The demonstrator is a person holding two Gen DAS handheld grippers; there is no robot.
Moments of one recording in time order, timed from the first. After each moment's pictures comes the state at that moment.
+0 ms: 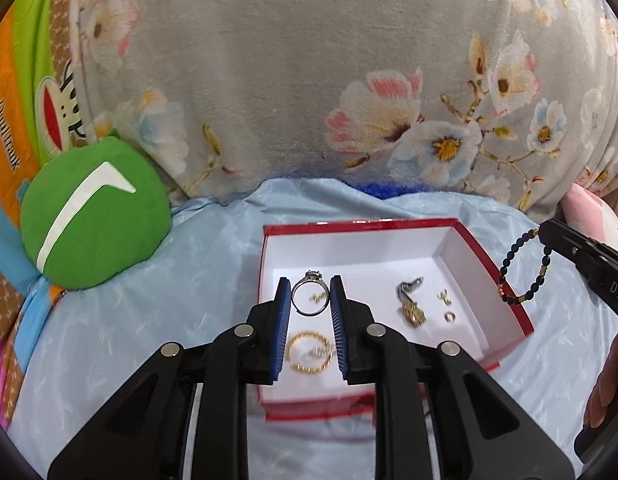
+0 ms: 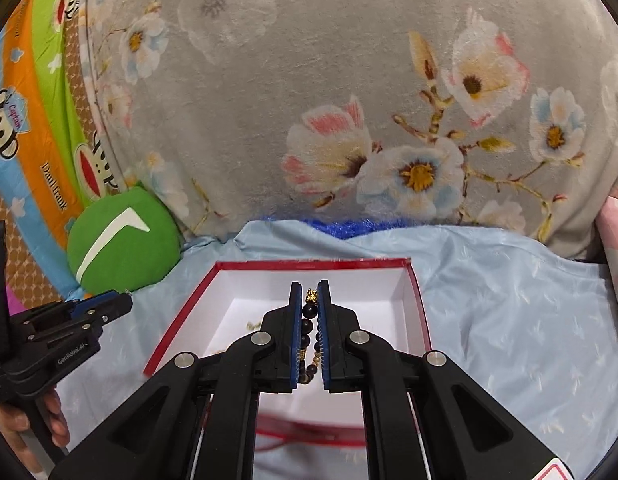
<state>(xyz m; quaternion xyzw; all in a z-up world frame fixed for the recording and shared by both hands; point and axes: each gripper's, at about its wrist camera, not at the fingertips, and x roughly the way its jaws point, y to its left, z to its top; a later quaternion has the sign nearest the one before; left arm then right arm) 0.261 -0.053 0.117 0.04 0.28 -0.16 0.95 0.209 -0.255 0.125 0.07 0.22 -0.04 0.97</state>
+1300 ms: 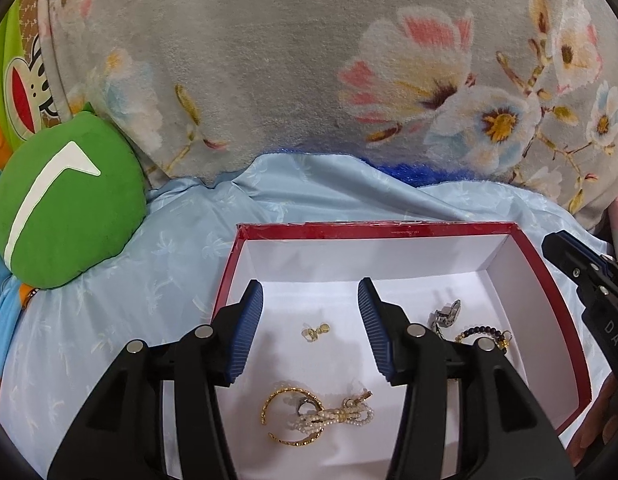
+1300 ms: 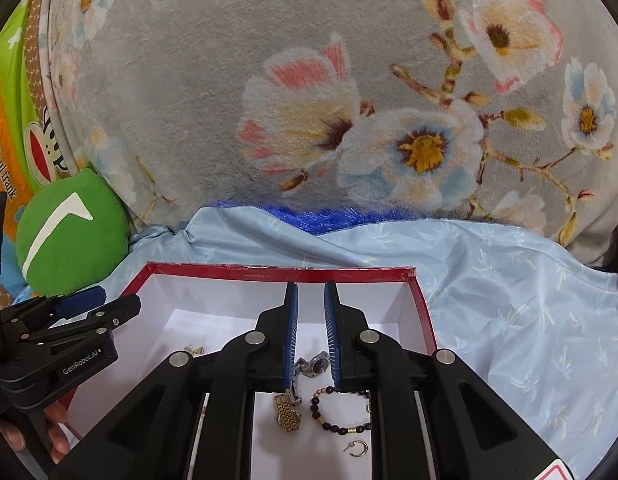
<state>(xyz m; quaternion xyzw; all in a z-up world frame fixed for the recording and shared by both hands) 0.359 -0.103 0.065 0.04 0.33 -0.11 0.94 0.306 -0.282 0.071 0.06 0.25 -0.06 0.97</state>
